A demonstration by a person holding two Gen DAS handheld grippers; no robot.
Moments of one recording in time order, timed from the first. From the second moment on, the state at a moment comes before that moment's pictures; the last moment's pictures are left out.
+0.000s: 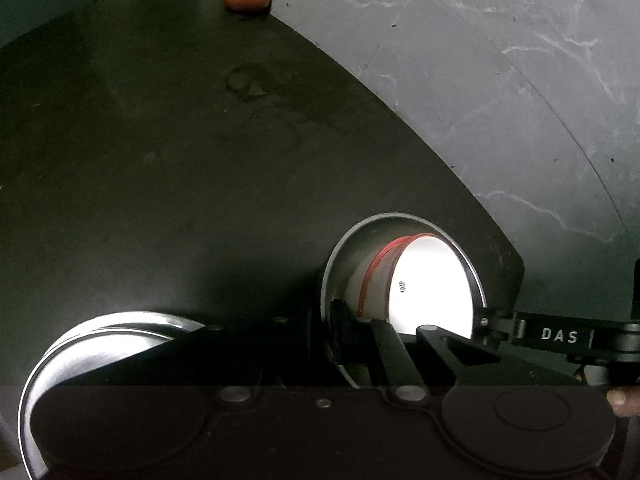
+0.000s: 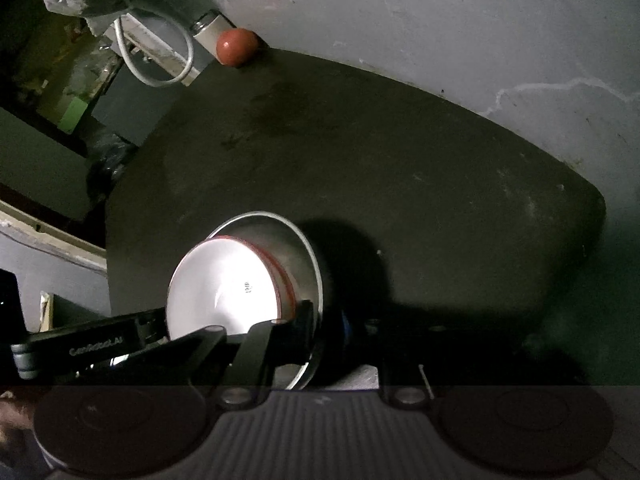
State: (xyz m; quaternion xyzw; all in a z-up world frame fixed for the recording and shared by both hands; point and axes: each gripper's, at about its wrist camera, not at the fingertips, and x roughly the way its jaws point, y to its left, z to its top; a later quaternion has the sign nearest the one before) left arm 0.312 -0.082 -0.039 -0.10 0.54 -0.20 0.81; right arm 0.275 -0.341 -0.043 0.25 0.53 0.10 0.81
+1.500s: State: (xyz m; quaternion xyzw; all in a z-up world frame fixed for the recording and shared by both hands) left arm 0.284 -0.023 -0.002 -0.16 0.50 -0.15 0.84; right arm 0.282 -0.302 -0.015 0.25 0.52 0.13 0.81
